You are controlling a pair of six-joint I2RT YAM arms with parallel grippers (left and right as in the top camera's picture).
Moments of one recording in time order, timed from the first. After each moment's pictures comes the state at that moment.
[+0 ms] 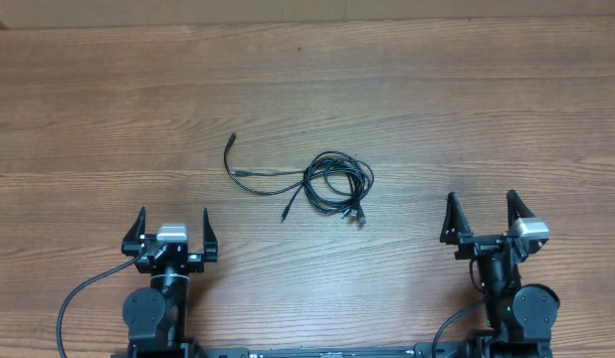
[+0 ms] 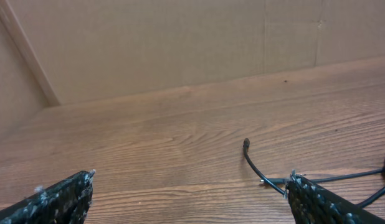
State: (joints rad) left arm 0.05 0.02 0.01 -0.08 0.00 0.16; right arm -0.02 0.01 0.02 0.08 -0.09 0.15
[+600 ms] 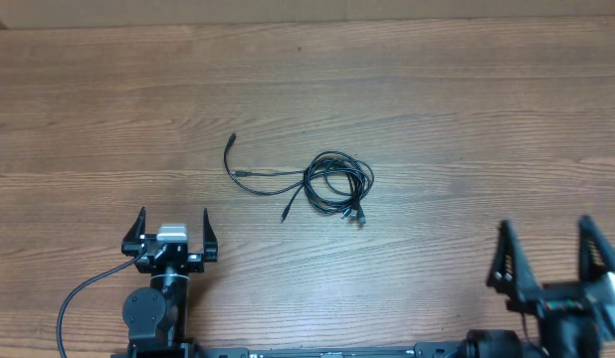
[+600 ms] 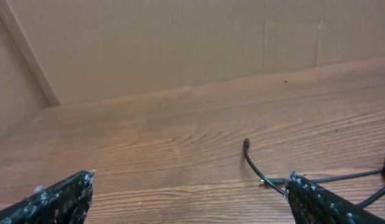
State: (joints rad) left arm 0.05 0.02 0.01 -0.08 0.00 0.16; right arm -0.02 0.06 0.76 -0.52 -0.07 0.14
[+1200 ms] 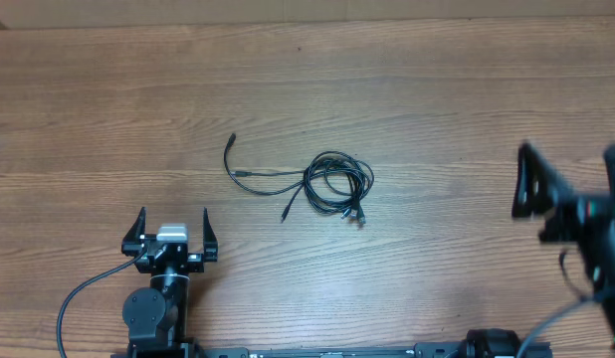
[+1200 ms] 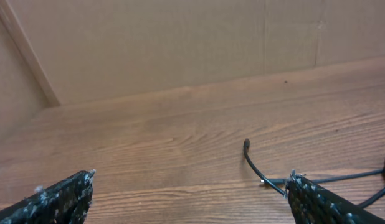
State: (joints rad) left arm 0.05 0.02 0.01 -0.08 0.00 0.16; right arm -0.02 0.75 1.44 -0.86 -0.09 0.14
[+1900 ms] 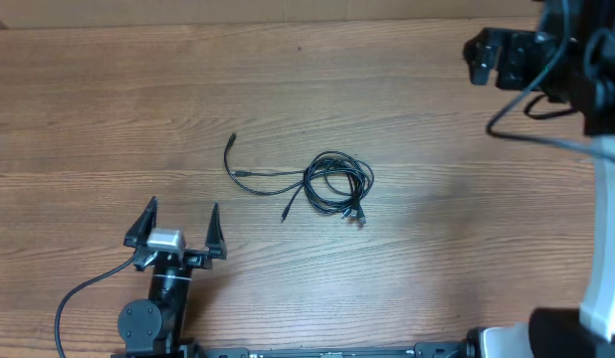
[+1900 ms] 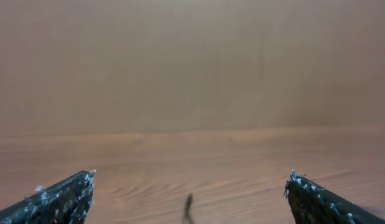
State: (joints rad) left arm 0.05 0.02 0.01 0.12 0.19 -0.06; right arm -0.02 1.61 2.05 -1.23 -0.17 0.07
